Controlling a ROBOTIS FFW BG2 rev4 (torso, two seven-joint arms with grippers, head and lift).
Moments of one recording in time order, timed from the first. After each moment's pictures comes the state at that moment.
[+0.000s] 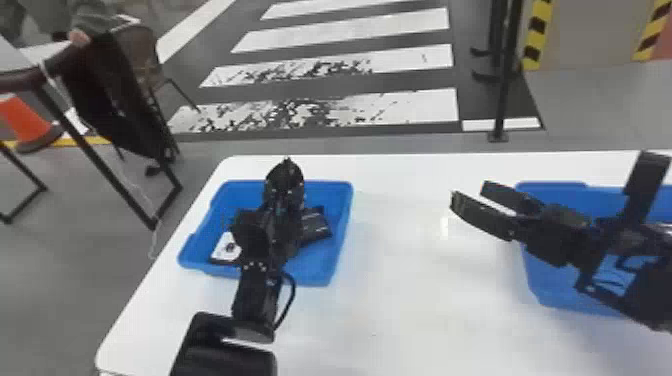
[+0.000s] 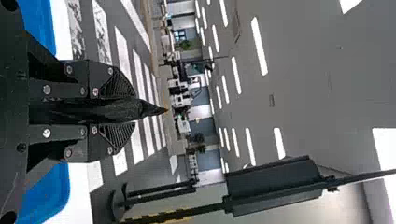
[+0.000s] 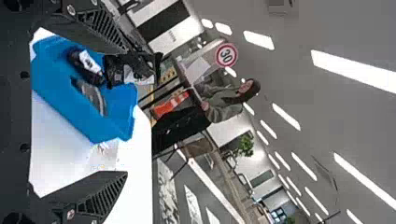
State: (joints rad) left arm 0.12 0.12 0.06 -1.58 -0.10 -0.25 0.08; right arm -0.14 -0.35 0.34 -1.60 -0.81 0.32 0.59
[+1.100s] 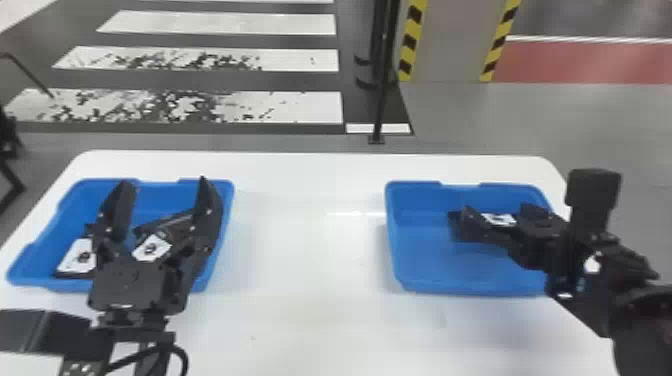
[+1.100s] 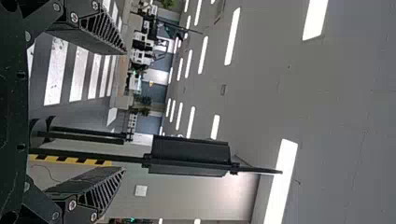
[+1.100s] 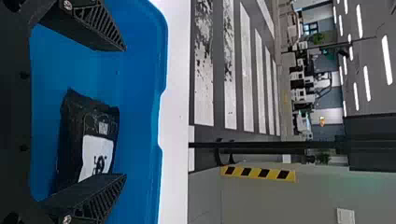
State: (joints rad) left arm 0.44 0.11 -0.09 -1.93 0.19 -0.49 0.02; right arm 0.11 -0.27 -0.10 -1.95 -0.31 0.69 0.12
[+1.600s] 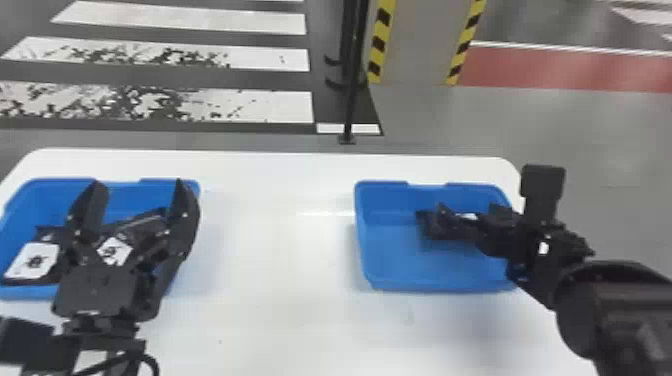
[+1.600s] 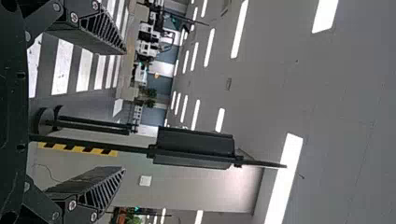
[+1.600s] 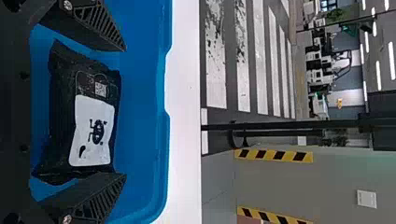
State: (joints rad) left arm 0.44 0.11 -0.11 -1.93 0.20 -0.47 0.01; right arm 0.01 -0.27 -0.10 -1.79 -0.29 0.71 0.12
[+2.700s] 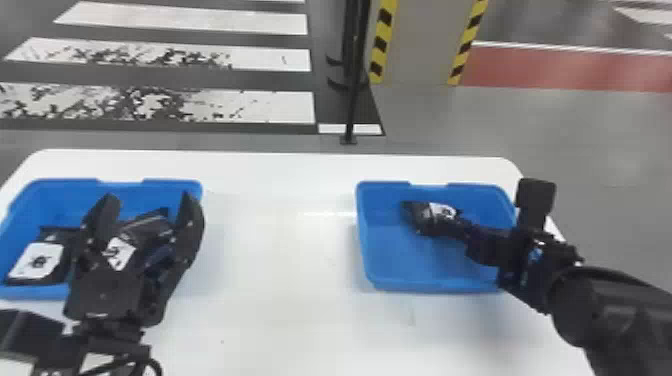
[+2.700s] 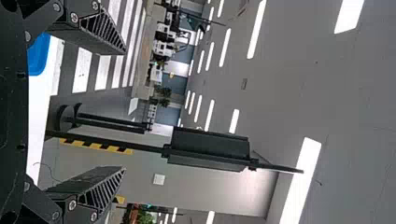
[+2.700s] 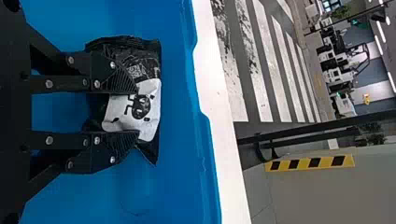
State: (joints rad) left arm 0.44 0.11 -0.10 -1.90 0.24 -0.42 -0.02; right arm -0.05 -0.27 -0.10 -1.61 -0.43 0.72 0.17
